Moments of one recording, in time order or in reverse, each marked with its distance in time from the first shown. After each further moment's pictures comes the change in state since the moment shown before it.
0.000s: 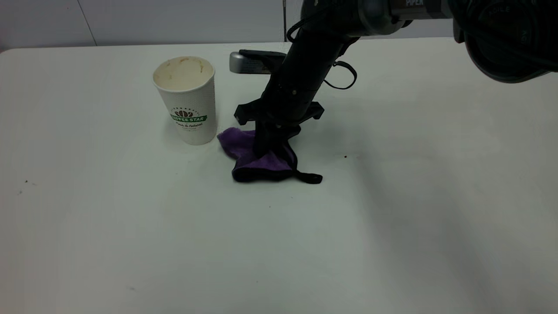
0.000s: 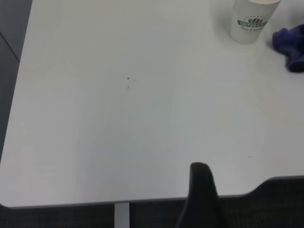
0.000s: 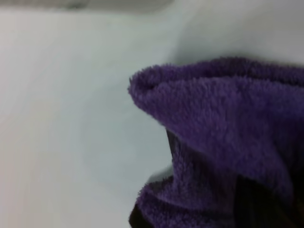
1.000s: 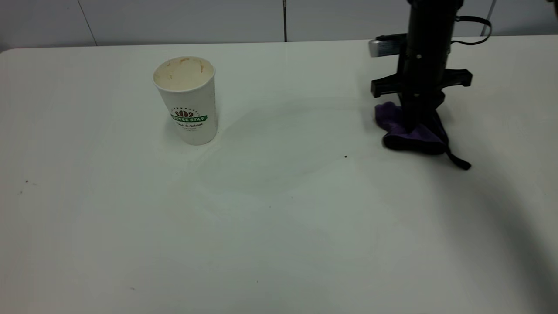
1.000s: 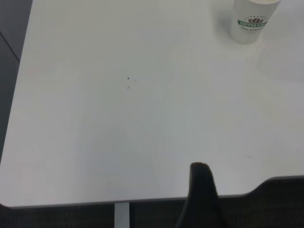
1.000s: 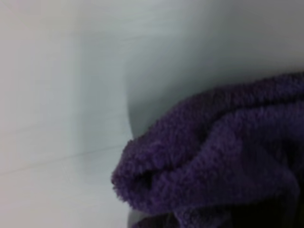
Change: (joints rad) left arm 0.000 0.000 0.000 0.000 0.000 0.000; right arm -0.321 -0.018 -0.028 -0.492 0.238 0.385
